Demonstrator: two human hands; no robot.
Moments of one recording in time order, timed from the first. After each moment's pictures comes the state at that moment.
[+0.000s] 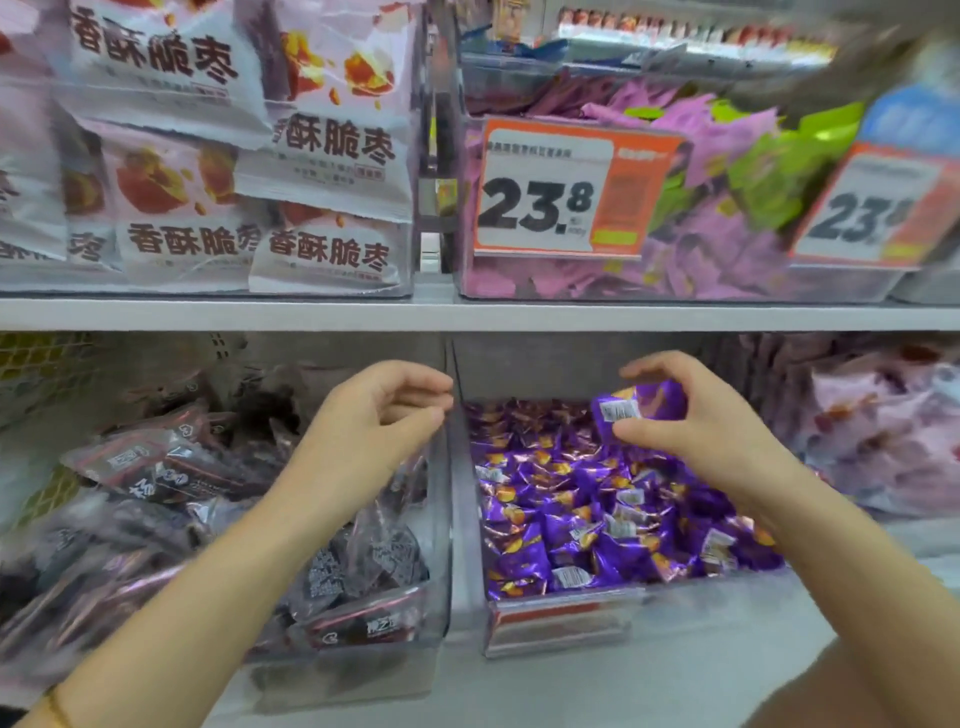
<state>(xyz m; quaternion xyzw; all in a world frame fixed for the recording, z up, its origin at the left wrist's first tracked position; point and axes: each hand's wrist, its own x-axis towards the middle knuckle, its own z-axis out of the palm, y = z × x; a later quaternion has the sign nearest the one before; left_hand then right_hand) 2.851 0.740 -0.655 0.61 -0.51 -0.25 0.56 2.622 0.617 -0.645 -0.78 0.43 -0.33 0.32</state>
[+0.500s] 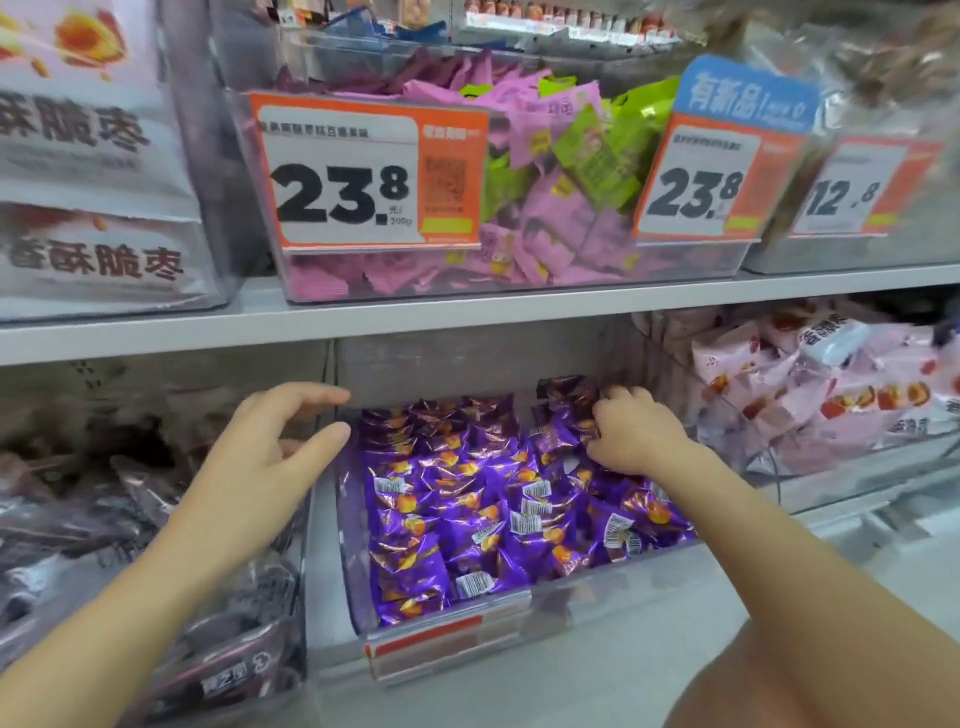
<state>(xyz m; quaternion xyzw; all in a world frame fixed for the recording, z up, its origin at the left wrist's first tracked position) 2.836 0.711 -0.678 0.66 -0.57 -0.12 0.48 2.574 0.525 -0.703 -0.81 0.58 0.05 -0.04</state>
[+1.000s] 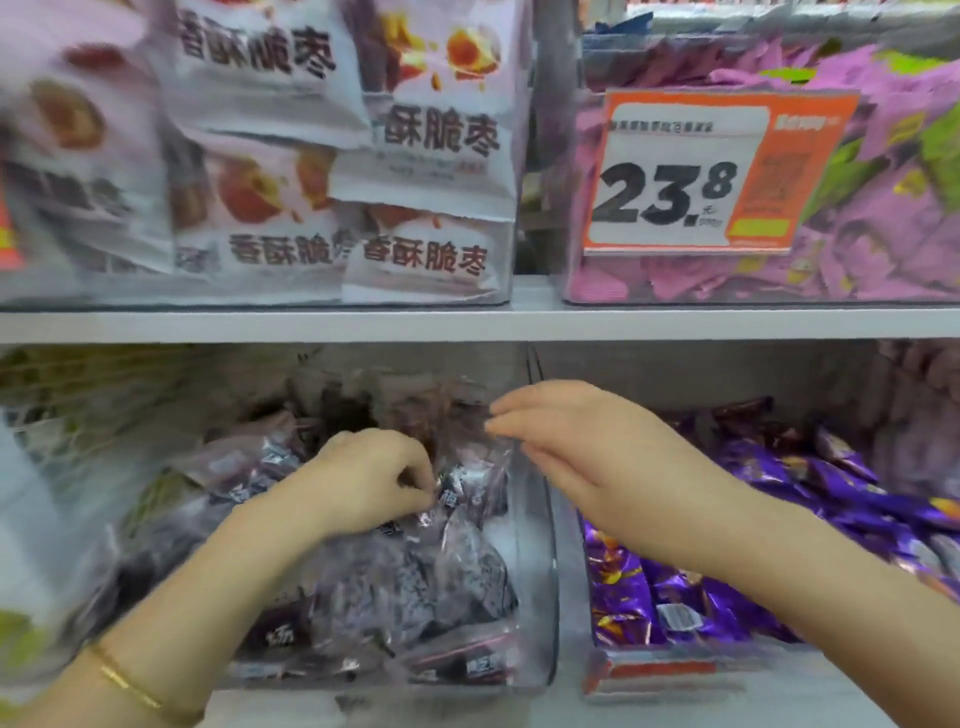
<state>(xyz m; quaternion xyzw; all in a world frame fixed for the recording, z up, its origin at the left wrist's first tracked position) 2.933 0.737 -0.681 0.77 -0.62 -0.11 0.00 2.727 0.660 -0.643 -0.97 0.11 -0.21 0.01</state>
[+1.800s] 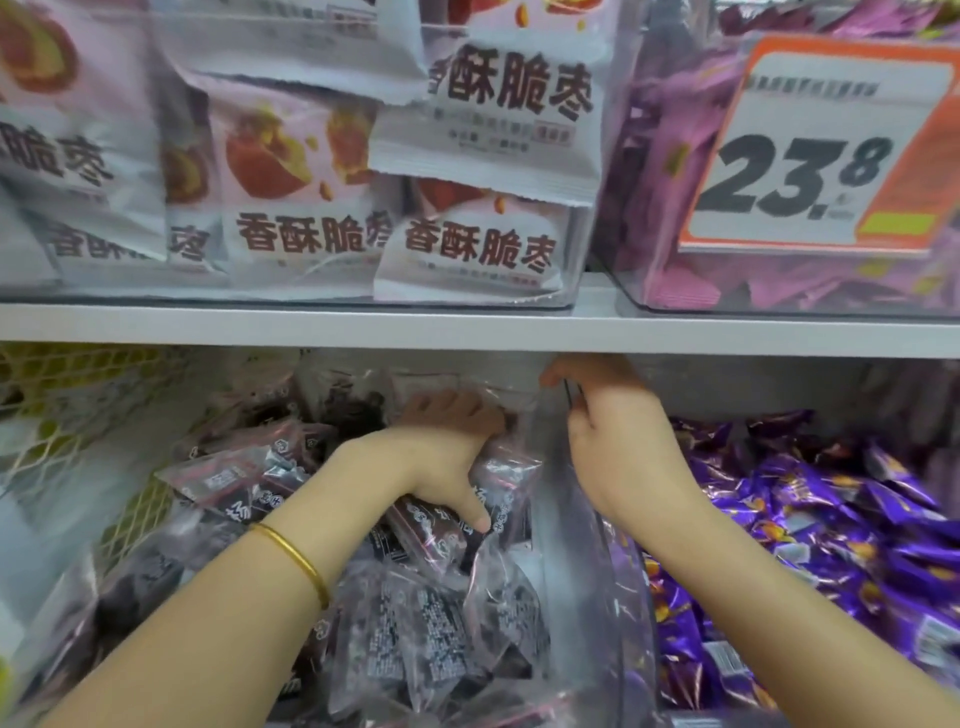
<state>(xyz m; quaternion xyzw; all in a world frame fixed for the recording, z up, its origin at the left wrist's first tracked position) 2.949 0.671 -0.704 0.70 -0.70 -0.07 -0.05 2.782 0.636 -0.673 -0.85 0.37 -0.33 0.17</state>
